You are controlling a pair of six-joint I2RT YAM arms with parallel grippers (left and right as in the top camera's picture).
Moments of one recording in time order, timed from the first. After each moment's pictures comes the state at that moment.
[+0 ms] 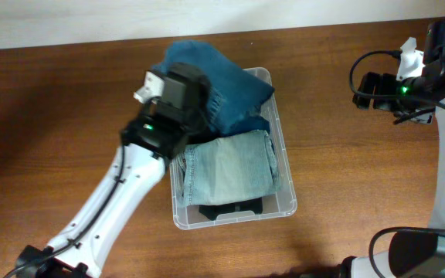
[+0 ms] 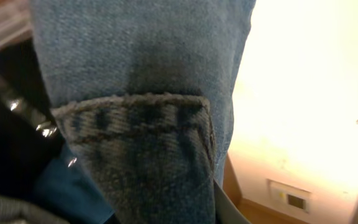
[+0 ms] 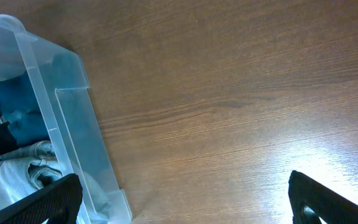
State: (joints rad) left arm -0.52 1.59 1.38 -0.43 -0.20 -1.52; right arm -0.28 1.62 1.82 -1.41 -0.18 0.05
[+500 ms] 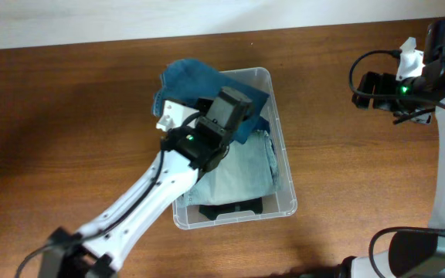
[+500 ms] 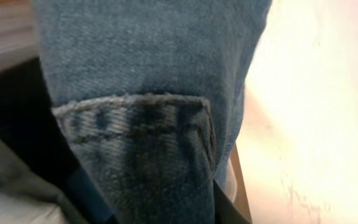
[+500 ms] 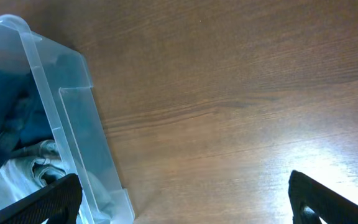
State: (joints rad) left arm -0.71 1.67 1.38 -0.54 -0.57 -1.81; right arm -0.28 1.62 1.82 -1.41 -0.19 0.05
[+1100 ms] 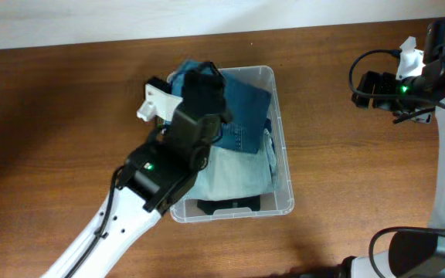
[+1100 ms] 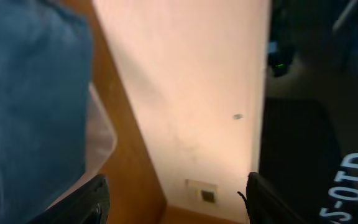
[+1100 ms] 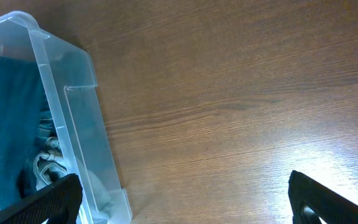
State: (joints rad) left arm -0.73 1.40 1.40 -0.40 -0.50 -1.68; right arm -0.28 1.62 1.82 -1.40 -0.19 0.04
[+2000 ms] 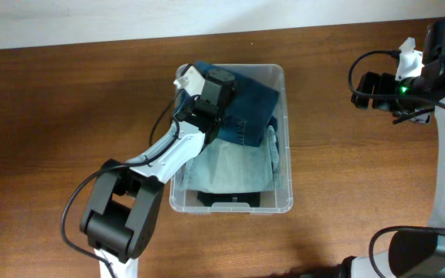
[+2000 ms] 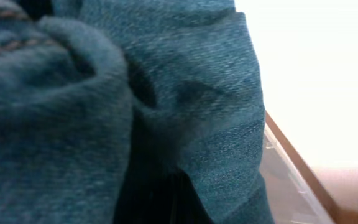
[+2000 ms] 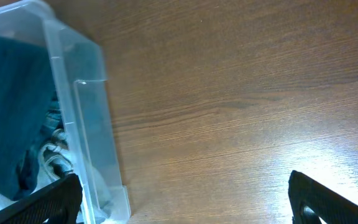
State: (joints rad) left arm -0.56 2.04 1.41 -0.01 -0.27 -1.18; right arm -0.28 1.62 1.82 -1.40 -0.19 0.04
